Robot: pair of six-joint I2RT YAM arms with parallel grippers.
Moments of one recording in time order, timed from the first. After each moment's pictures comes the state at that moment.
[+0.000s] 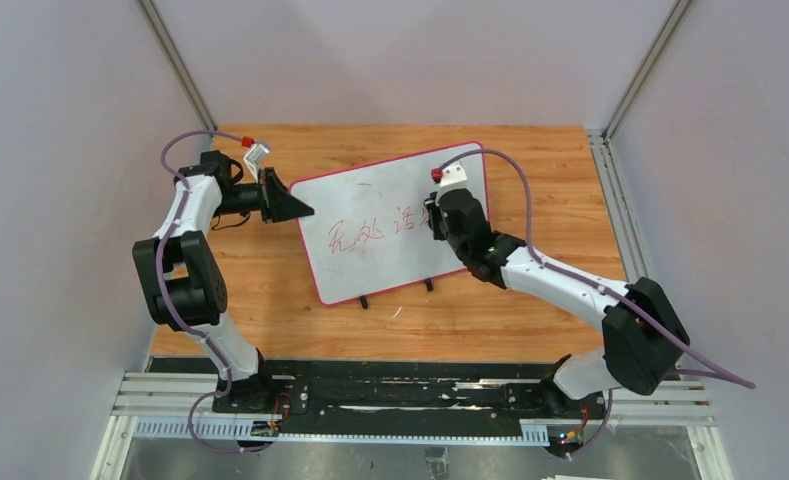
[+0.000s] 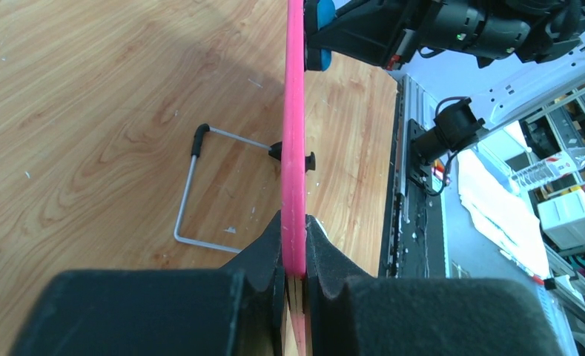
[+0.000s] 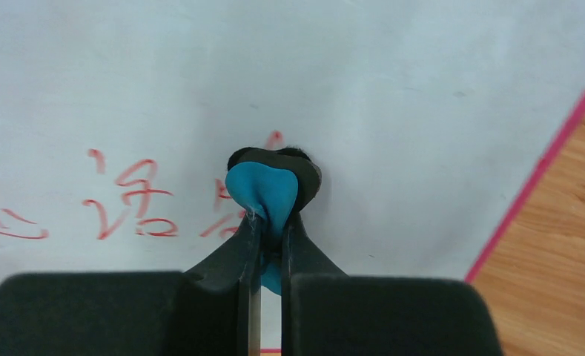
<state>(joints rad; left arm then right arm) 0.22 1.73 1.37 -1.09 1.45 0.88 0.73 1.41 0.92 0.07 0.41 0.15</state>
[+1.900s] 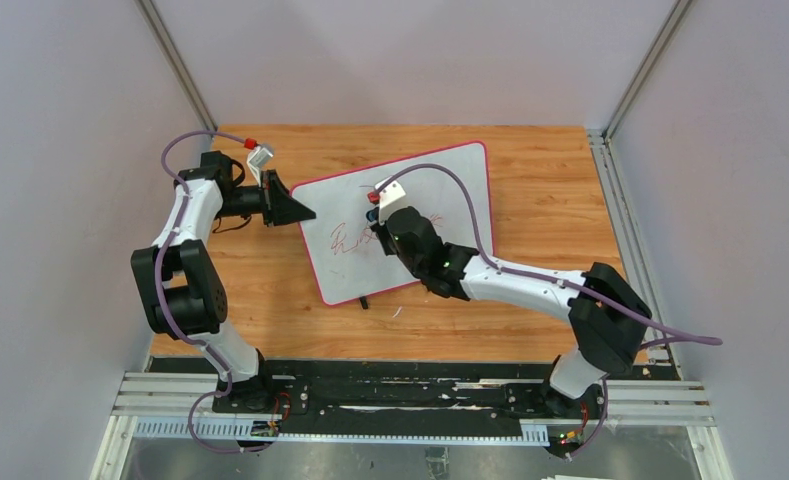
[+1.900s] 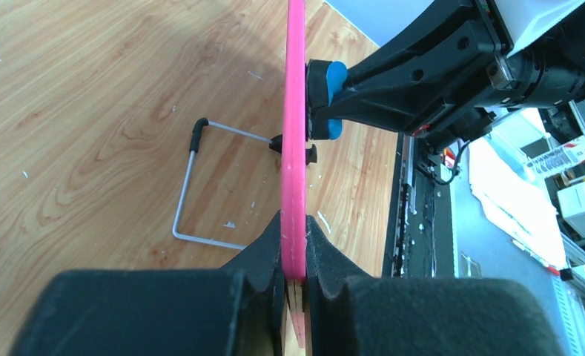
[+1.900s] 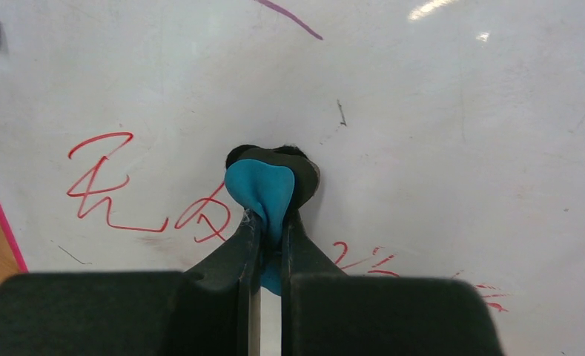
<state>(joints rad) 0.20 1.67 1.33 -1.08 1.42 0.89 1.00 1.60 1.09 0.19 0.46 0.05</state>
